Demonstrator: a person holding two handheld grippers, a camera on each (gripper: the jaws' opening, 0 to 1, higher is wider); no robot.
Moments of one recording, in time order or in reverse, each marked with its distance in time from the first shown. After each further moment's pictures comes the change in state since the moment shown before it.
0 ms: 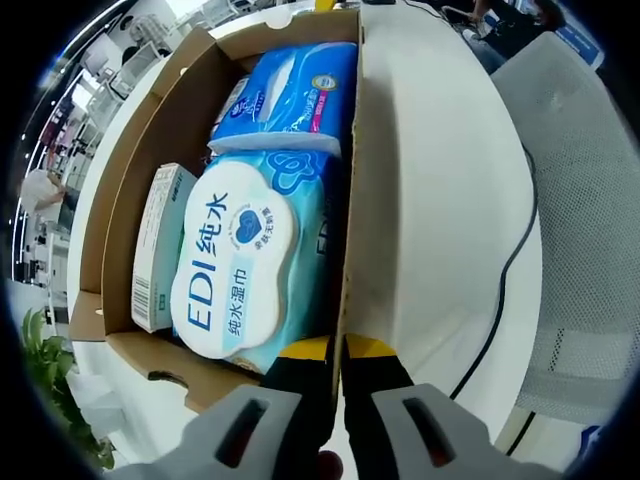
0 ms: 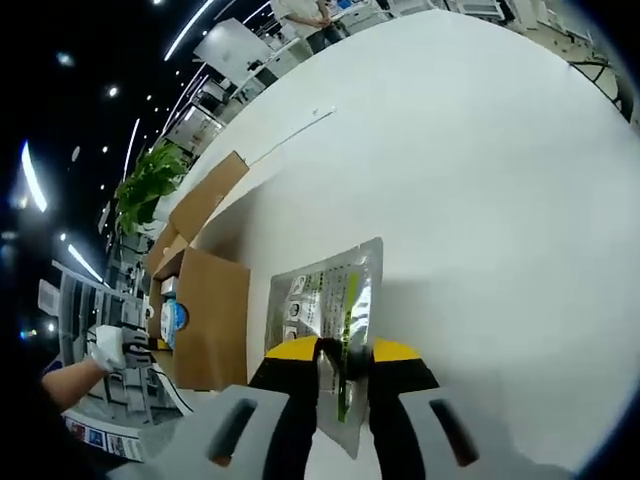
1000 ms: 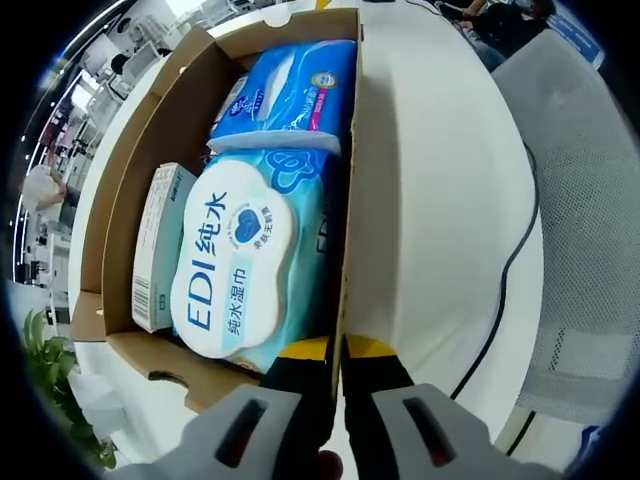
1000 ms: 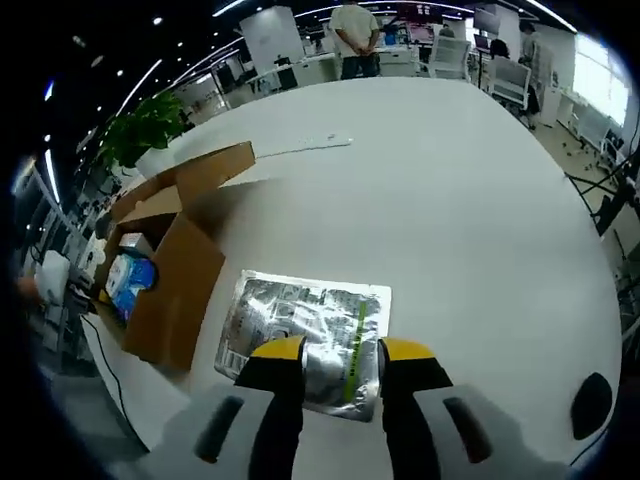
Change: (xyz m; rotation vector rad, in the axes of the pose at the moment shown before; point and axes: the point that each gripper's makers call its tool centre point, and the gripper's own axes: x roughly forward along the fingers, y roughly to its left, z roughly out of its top) left arm -0.001 -0.001 0.001 0.004 0.007 0.005; right arm -0.017 -0.012 0.020 -0.391 -0.151 -0.281
